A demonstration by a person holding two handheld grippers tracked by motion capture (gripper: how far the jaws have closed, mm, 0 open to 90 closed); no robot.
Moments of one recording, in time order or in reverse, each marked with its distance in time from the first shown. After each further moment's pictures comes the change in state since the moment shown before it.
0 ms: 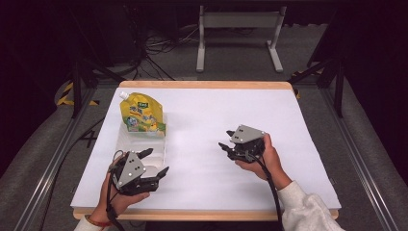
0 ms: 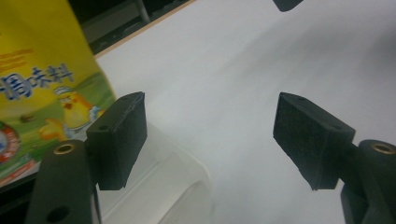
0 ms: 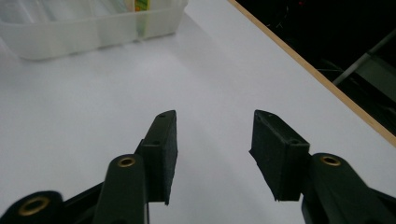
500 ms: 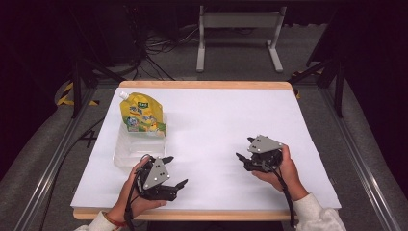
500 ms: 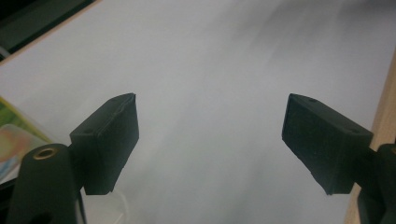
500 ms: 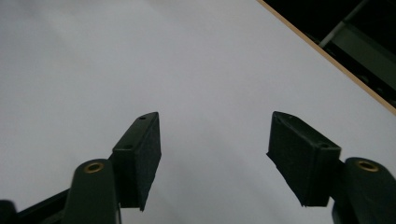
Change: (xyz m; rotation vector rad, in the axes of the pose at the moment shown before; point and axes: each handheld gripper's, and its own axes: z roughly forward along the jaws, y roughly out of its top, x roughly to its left) left arm -0.030 0.002 0.038 0.083 -0.149 0.047; right arm -0.006 -0.050 -0.027 0.080 -0.090 0.042
